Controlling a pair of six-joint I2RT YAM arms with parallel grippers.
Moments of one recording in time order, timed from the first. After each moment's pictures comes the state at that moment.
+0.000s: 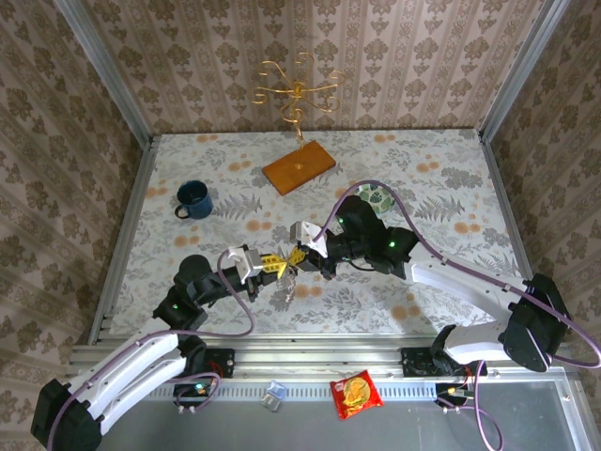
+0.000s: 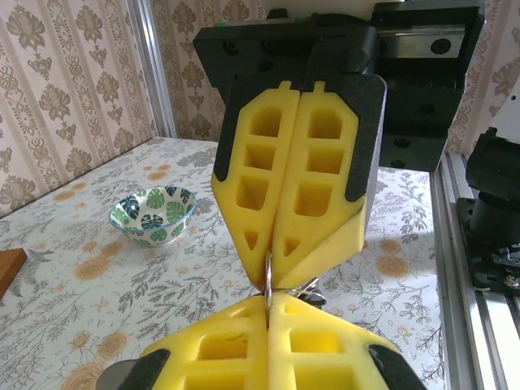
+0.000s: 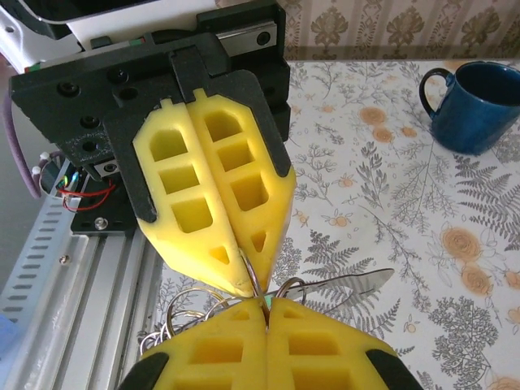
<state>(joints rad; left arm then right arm) -0.68 0.61 0.26 0.32 0.60 0.09 0.81 1.32 0.99 -0.24 -0.57 -0.39</state>
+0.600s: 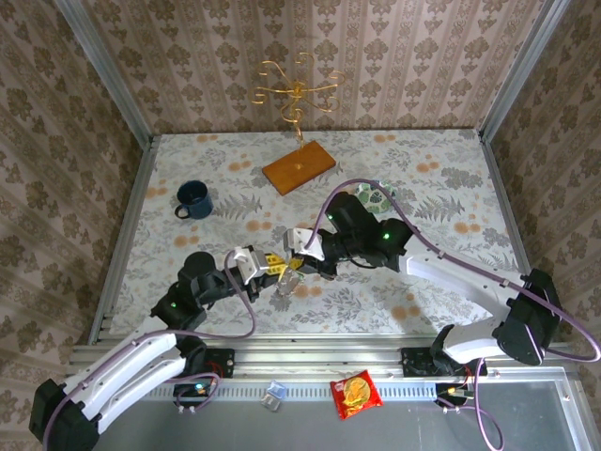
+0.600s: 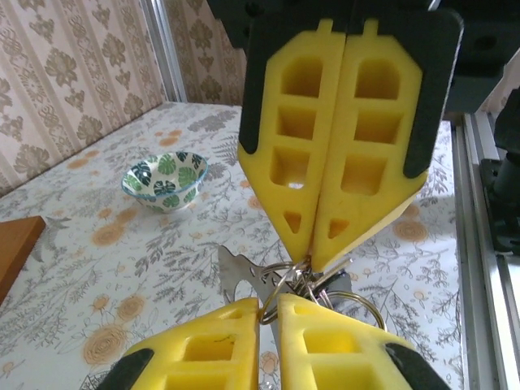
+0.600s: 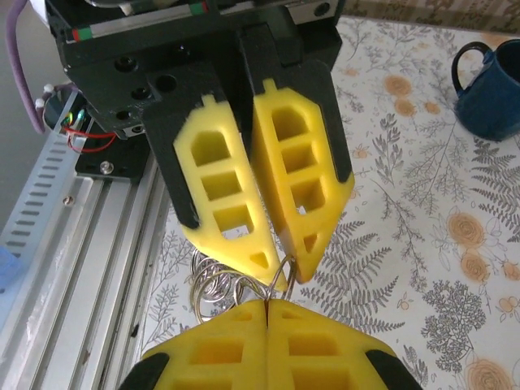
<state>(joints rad) -0.72 0.62 0.31 0.13 0.51 0.18 0.85 1.38 1.15 -0.51 -0.51 -0.58</state>
